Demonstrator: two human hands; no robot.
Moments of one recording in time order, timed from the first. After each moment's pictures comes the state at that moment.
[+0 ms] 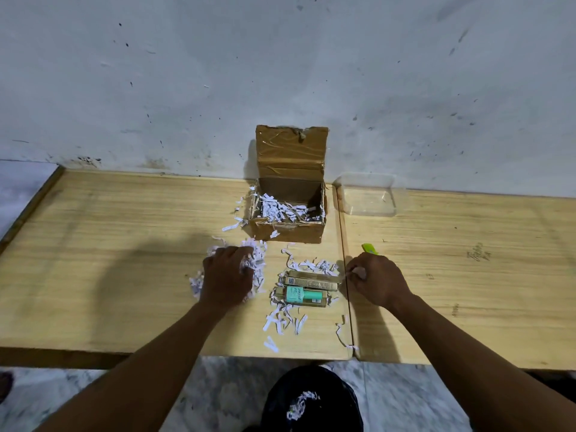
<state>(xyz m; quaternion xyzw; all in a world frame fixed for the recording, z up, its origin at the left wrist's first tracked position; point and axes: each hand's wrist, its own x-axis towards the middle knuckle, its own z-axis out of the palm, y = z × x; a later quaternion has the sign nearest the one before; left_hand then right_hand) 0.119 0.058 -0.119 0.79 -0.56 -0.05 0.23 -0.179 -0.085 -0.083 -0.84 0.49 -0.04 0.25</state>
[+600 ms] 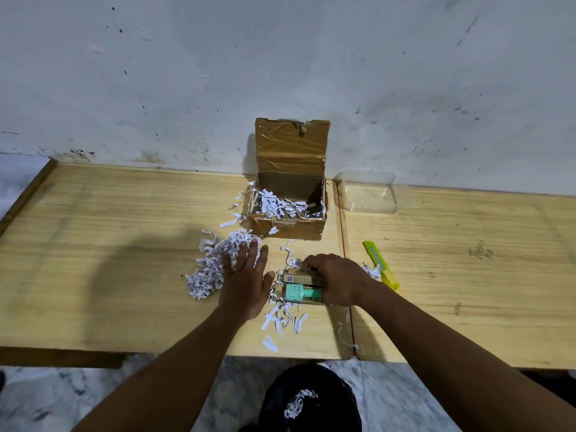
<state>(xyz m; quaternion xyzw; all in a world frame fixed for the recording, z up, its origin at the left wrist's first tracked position) 0.083 0.050 -0.155 0.79 -0.60 -0.09 0.09 -0.116 -0.069 -0.079 -0.92 0.31 0.11 0.23</state>
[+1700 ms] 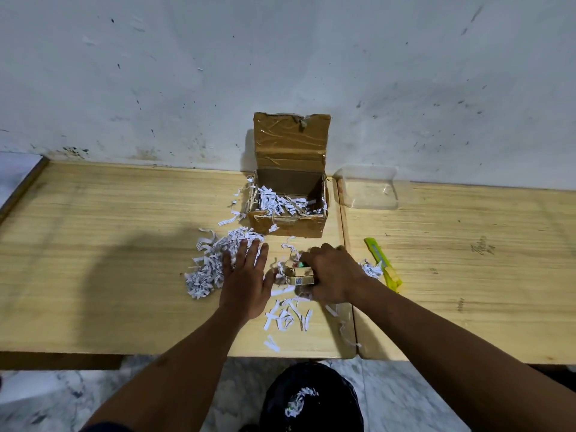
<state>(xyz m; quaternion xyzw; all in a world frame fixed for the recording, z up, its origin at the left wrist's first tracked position) 0.084 0.049 -0.163 0.79 -0.60 -0.08 0.09 -0.099 -0.063 -0.081 -0.95 0.29 0.05 0.12</state>
